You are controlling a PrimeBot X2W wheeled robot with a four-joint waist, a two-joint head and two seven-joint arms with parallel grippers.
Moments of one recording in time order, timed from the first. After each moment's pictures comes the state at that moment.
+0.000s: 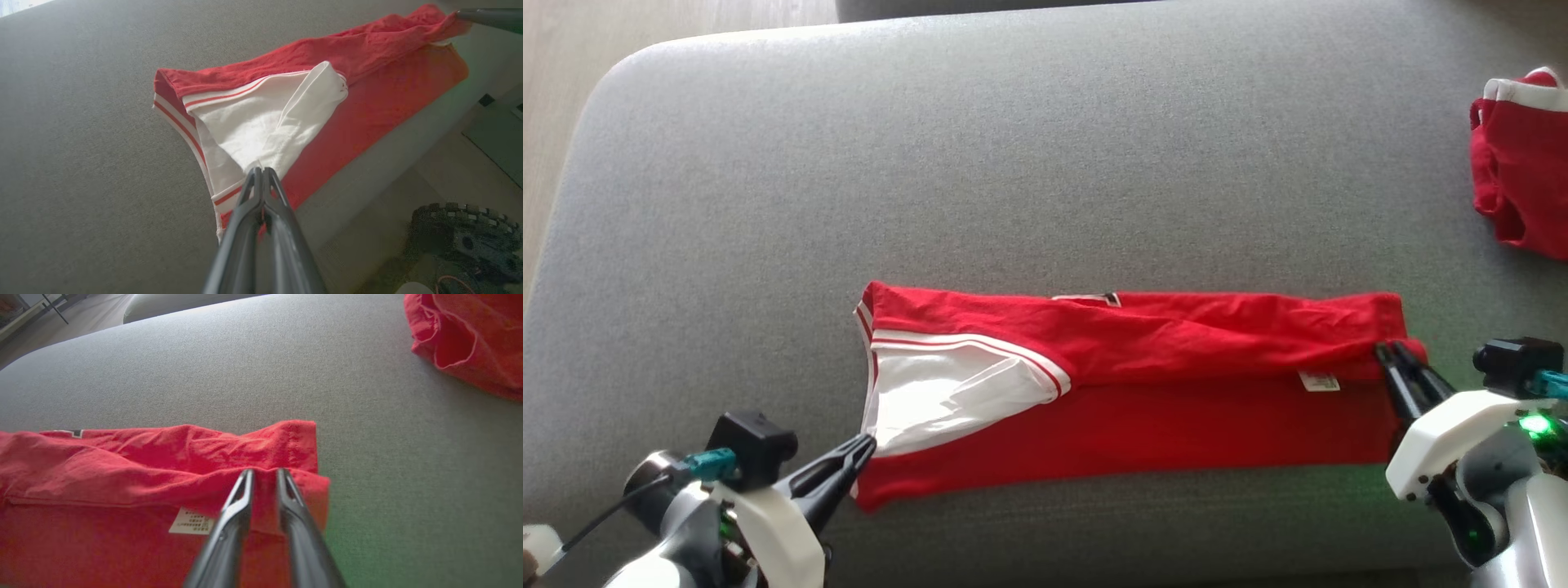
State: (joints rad) left arm 0.00 0.61 -0.51 -0.12 -0.54 -0.10 0.22; right arm -0.15 -0.16 -0.14 0.35 0.26 0.13 0.12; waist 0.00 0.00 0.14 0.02
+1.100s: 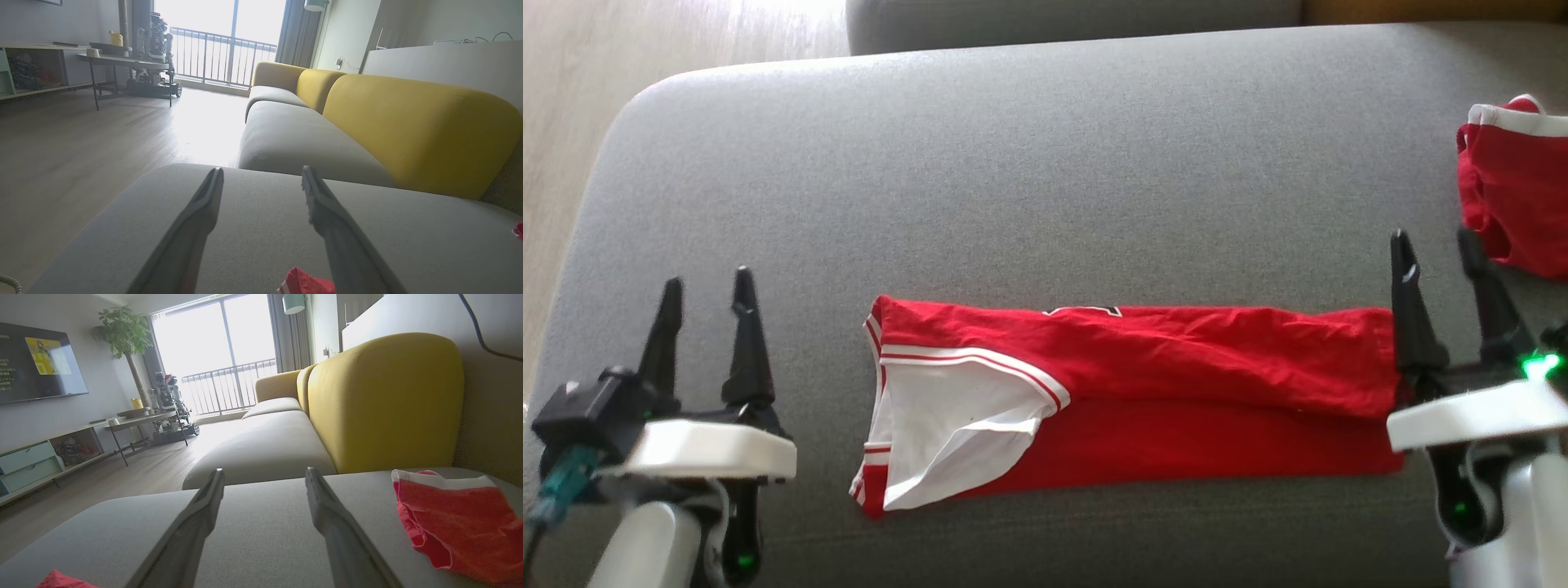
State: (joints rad) left arm -0.05 0.30 -0.22 -0.02 -0.50 0.18 -0.25; right arm -0.14 -0.07 -0.16 0.08 0.27 0.13 -0.20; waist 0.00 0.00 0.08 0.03
